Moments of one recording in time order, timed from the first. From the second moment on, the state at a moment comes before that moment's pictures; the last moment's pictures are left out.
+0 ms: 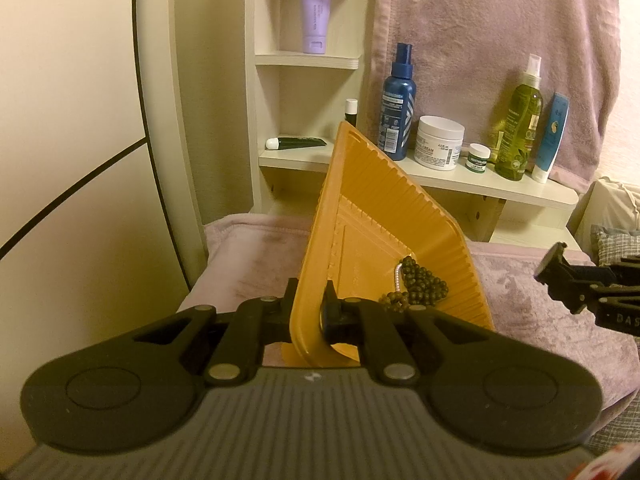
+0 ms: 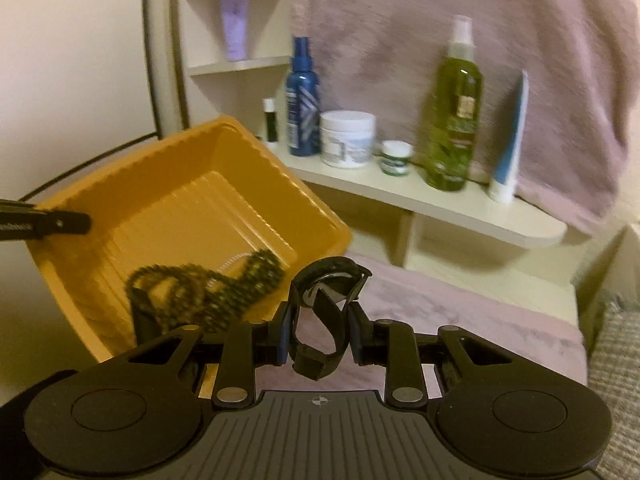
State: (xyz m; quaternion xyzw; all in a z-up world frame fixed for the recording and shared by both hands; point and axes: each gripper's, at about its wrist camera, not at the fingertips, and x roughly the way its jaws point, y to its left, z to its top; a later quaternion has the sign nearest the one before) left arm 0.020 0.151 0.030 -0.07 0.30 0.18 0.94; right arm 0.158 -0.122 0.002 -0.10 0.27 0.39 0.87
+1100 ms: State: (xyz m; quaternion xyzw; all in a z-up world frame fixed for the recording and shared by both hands) left arm 0.019 0.166 0.023 -0.09 0.30 0.17 0.93; right arm 0.163 -0.045 0.004 -0.15 0.29 0.47 0.82
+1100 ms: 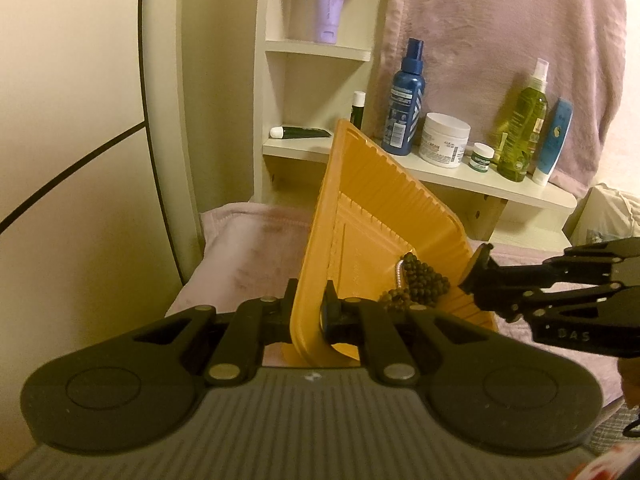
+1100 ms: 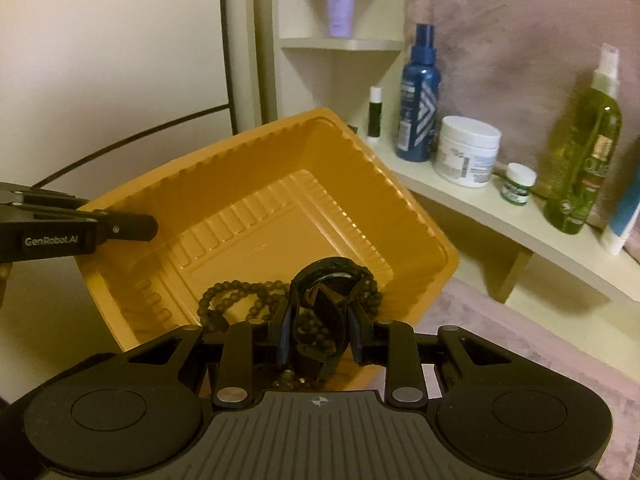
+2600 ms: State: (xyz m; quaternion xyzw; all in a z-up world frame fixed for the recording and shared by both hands) left arm 0.012 0.223 -0.007 -0.16 0.32 0.09 0.93; right arm 0.177 -0.115 -0.004 -0.06 0.32 0.37 0.87
